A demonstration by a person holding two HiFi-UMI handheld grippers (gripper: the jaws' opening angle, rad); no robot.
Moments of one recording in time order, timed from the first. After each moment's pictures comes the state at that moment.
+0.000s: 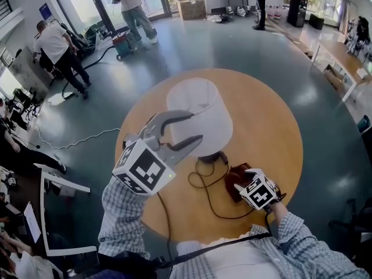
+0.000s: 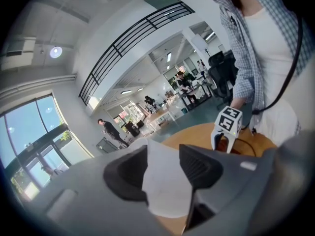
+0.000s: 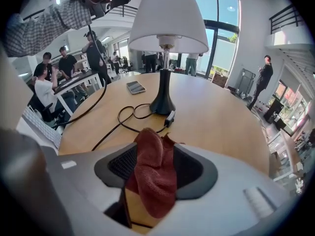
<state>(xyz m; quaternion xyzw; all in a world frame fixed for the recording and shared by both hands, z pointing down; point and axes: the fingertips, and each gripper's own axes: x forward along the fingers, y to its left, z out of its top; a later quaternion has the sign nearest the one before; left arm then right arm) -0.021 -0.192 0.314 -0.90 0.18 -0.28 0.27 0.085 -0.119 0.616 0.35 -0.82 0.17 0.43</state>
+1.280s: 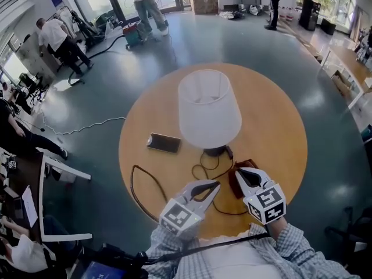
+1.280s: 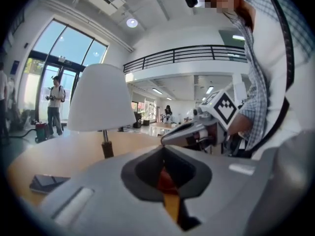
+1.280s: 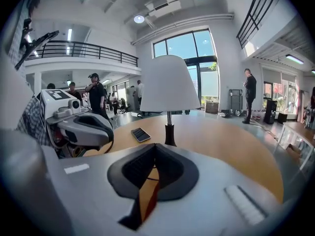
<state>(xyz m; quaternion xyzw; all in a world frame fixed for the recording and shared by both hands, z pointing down) 0.000 -0.071 0.480 -0.95 0.28 -0.09 -0.07 0.052 -0.114 0.506 0.41 -0.88 0.13 0.18</state>
